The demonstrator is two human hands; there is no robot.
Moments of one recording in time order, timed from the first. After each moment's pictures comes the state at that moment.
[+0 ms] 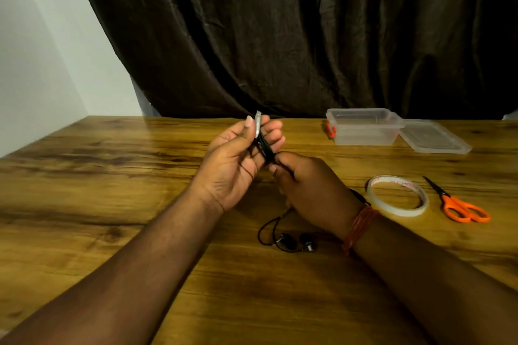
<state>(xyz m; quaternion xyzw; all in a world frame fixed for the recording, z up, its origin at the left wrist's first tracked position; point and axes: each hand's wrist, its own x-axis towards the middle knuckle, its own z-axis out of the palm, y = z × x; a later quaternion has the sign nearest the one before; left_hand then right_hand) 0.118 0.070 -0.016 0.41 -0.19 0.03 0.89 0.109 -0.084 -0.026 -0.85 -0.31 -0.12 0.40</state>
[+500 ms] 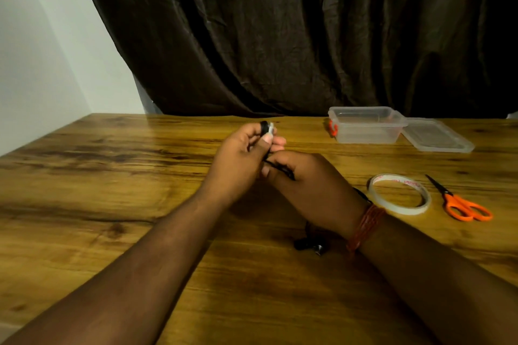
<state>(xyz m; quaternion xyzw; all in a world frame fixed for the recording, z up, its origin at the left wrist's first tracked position) 0.126 0.067 -0.026 0.72 -0.13 0.15 0.66 0.099 -0.083 -0.018 -0.84 -0.34 -0.12 0.39</state>
